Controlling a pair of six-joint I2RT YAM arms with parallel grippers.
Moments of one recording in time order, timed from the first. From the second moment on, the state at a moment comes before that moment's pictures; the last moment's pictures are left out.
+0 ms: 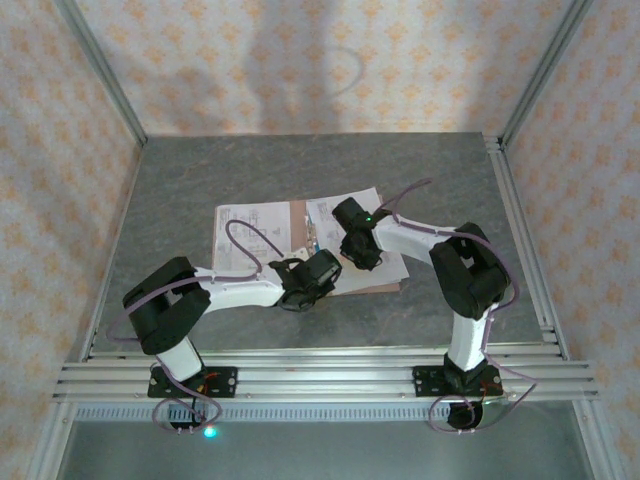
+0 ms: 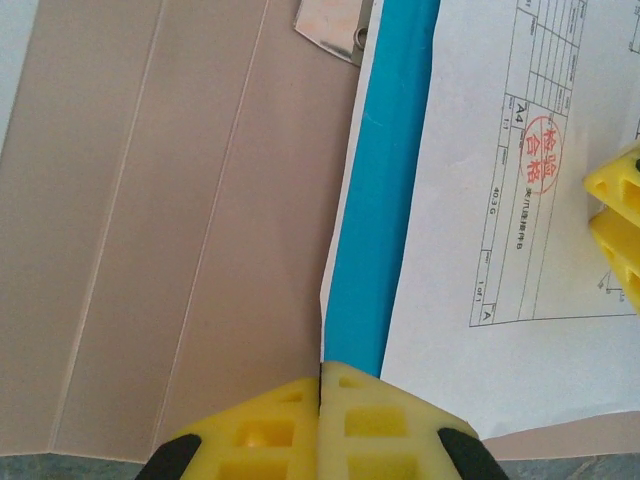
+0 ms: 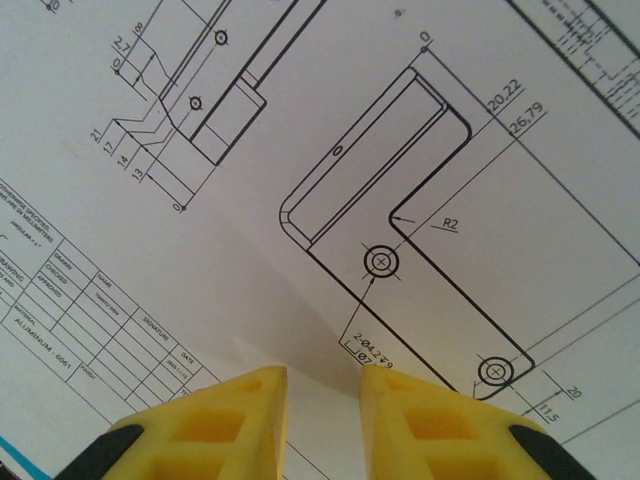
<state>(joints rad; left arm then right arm) -0.91 1.67 0.89 -0.30 -0.21 -1.38 0.64 1.86 1.20 -0.64 0.06 1.21</state>
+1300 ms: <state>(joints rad) -0.91 1.63 0.83 -0.30 -0.24 -1.38 0.70 1.87 1.21 -0.63 0.06 1.25</state>
